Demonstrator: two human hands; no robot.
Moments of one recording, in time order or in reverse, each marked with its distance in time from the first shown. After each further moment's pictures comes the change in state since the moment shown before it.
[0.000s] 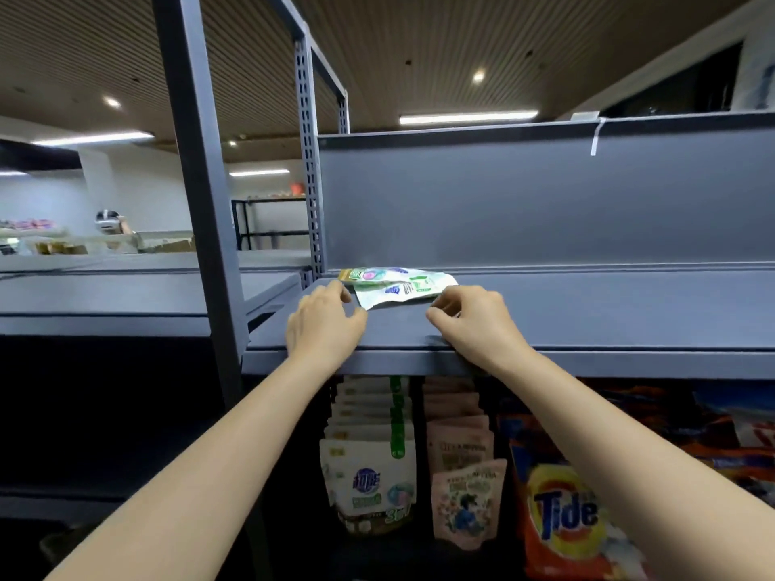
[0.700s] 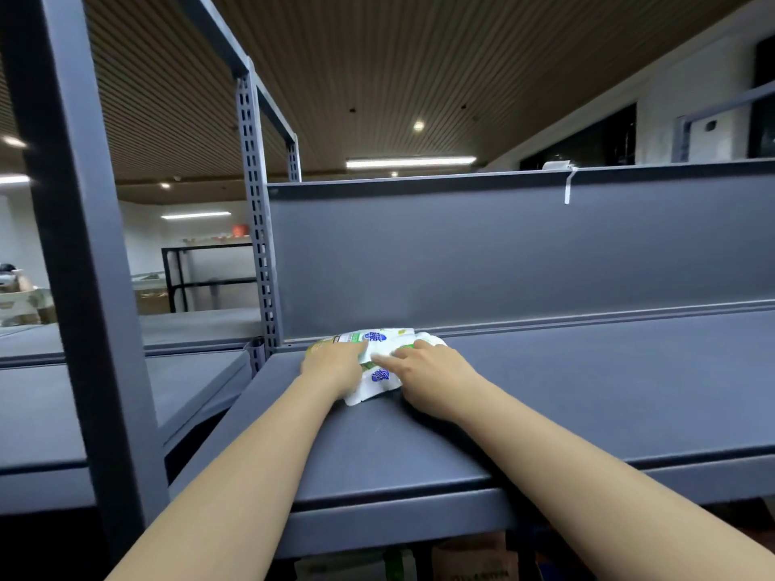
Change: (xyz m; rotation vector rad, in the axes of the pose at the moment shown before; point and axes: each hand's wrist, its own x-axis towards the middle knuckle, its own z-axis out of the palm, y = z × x) left_hand 0.172 -0.008 0.103 0.420 -0.472 0.221; right_hand 0.124 0.019 0.061 -0.861 -0.313 -0.354
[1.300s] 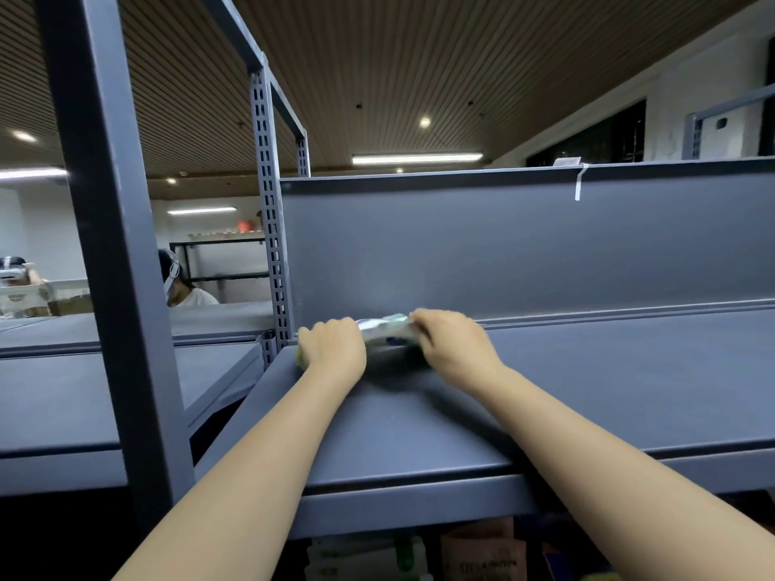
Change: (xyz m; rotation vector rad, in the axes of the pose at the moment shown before) left_hand -0.026 0.007 -0.024 0.131 0.293 -0.190; right_hand 0.001 0.007 -0.014 0.386 0.316 0.303
